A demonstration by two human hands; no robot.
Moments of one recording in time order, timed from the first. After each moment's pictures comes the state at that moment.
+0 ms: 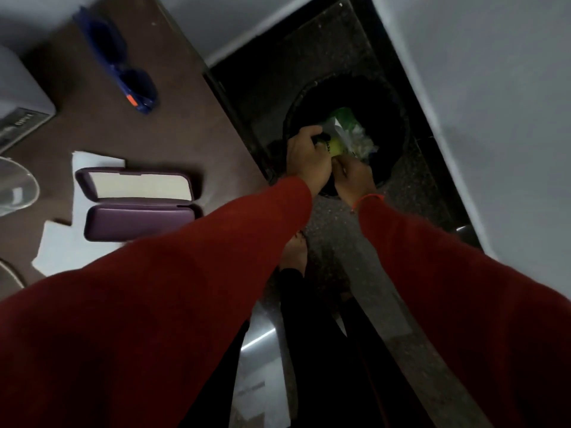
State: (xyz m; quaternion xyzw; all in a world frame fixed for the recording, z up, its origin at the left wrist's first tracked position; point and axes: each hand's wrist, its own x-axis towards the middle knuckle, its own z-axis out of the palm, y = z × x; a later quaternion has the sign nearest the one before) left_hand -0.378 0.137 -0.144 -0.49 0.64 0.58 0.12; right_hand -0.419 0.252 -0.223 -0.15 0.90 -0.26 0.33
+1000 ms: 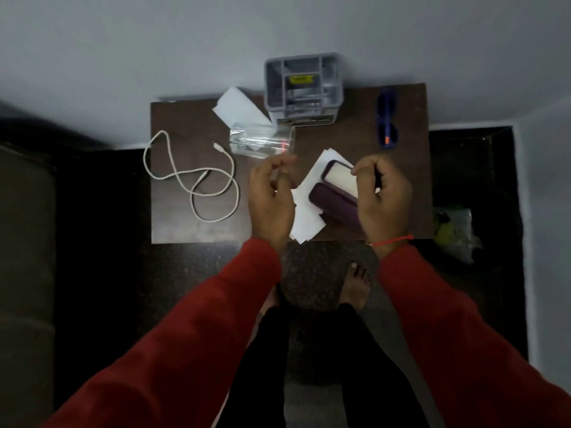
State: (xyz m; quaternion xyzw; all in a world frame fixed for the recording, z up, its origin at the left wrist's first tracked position) left_hand -0.081 -0.036 0.015 -0.60 0.51 0.53 -0.32; right_hand -0.222 0.031 0.011 -0.36 0.76 -0.50 0.19
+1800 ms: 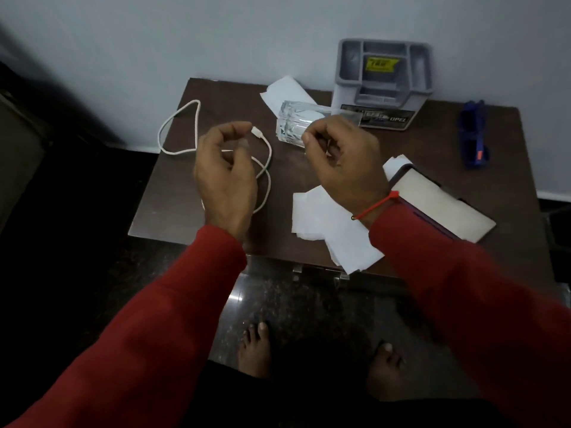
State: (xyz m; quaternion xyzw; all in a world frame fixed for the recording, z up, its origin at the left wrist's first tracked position) left_hand 0.028 -0.096 -0.093 -0.59 0.53 0.35 -0.51; right_hand -0.140 -0.072 -0.090 -0.65 0.59 -0.48 0.08
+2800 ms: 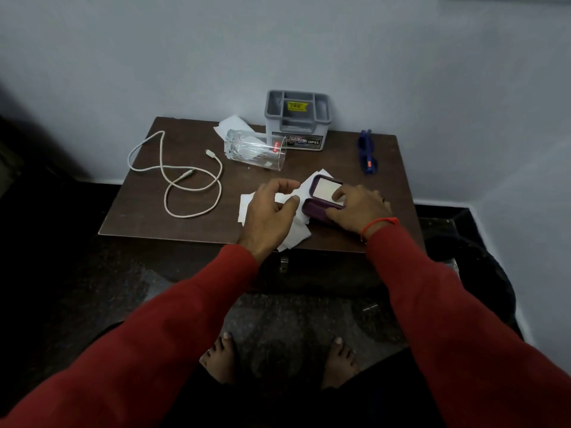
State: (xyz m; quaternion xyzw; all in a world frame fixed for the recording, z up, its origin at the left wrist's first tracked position) left_hand -0.051 0.016 -0.073 -0.47 0.66 0.49 -0.33; right_hand -0.234 0.049 -0.064 -0.48 0.85 -0.04 0.20
